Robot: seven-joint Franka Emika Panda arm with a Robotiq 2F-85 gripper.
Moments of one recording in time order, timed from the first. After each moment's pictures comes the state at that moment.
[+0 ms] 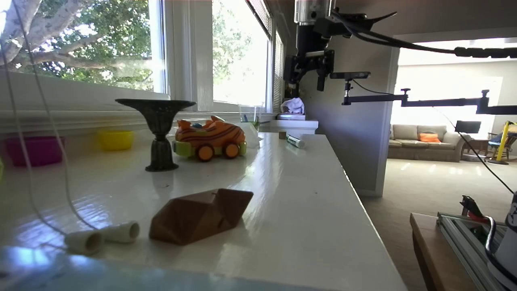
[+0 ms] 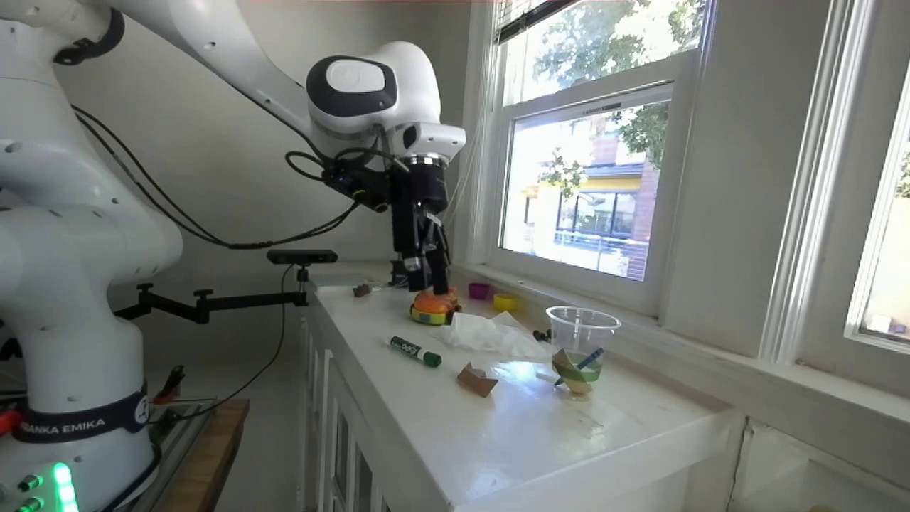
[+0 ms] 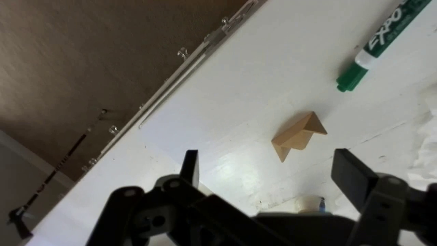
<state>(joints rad) -0.32 -0.48 0.17 -2.50 -0.34 2.19 0.59</state>
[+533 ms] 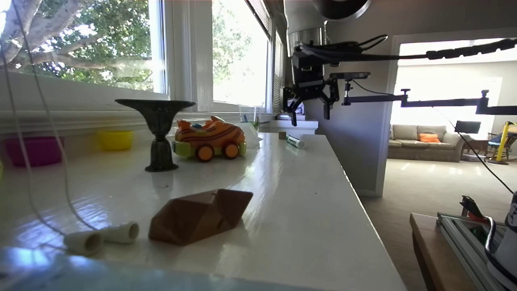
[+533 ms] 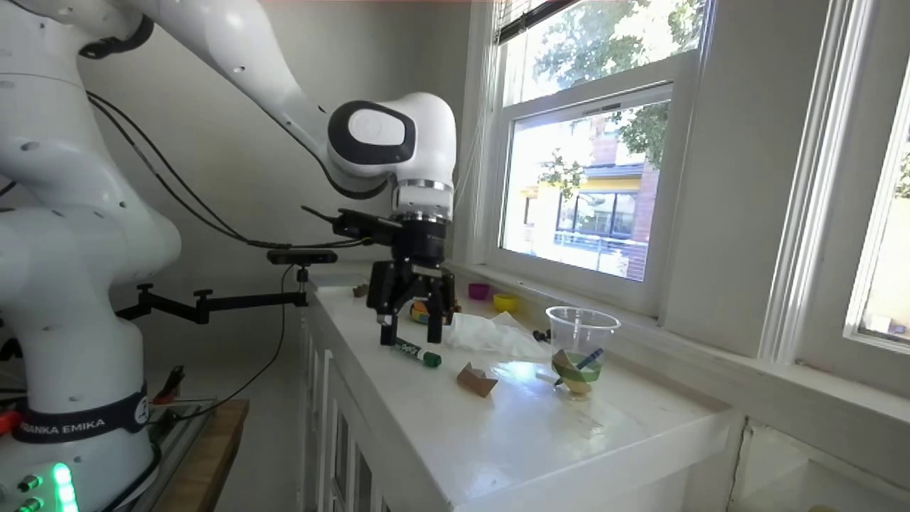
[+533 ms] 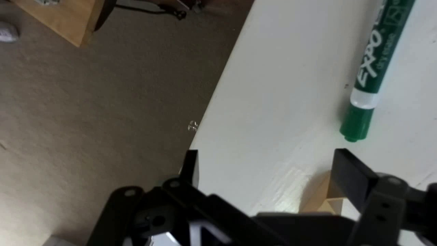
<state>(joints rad) -0.28 -0.33 0.14 -2.51 -0.29 2.17 0.98</state>
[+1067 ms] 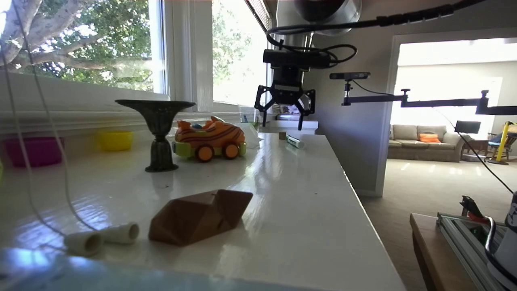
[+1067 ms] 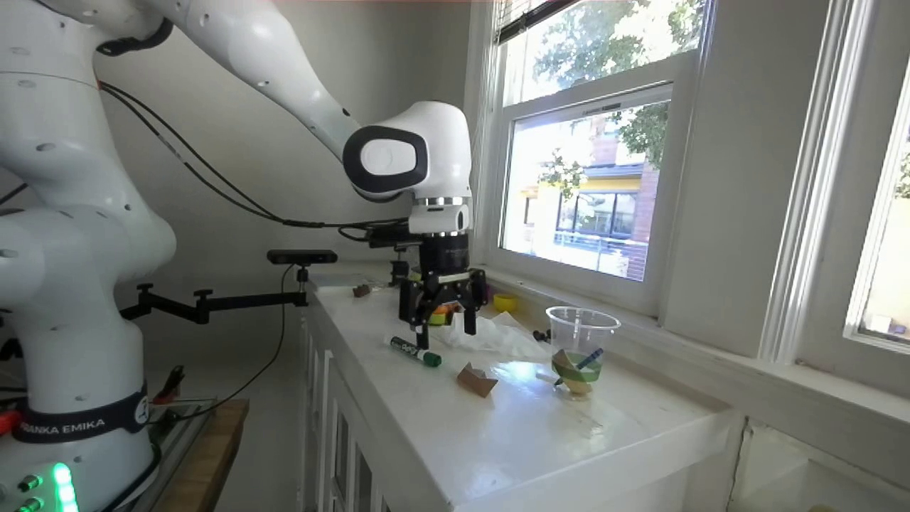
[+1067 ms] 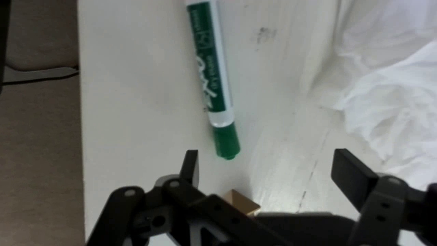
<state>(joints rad) -0.17 -0.23 0.06 -2.48 -0.04 2.39 1.11</state>
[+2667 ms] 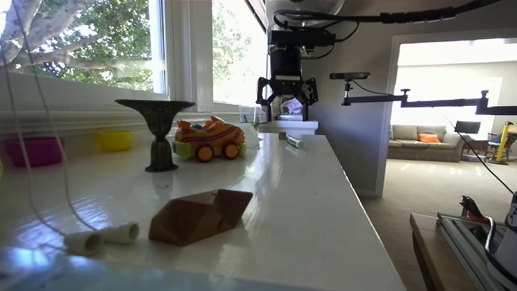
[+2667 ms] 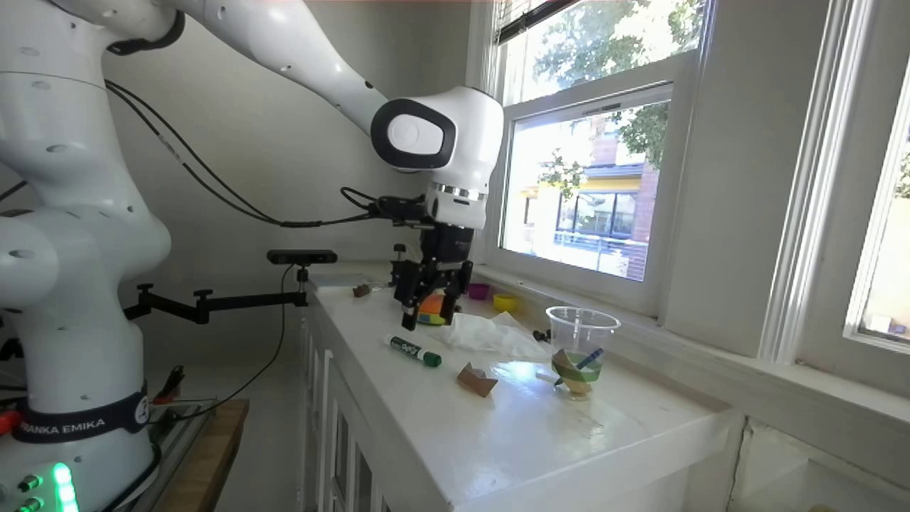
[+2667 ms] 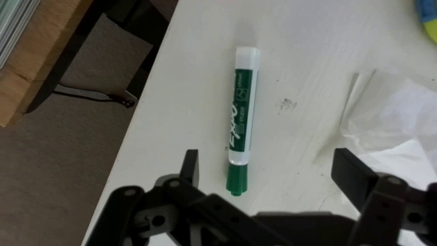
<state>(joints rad) -0.09 -0.18 -0.03 -2.31 0.07 2.02 0.78</state>
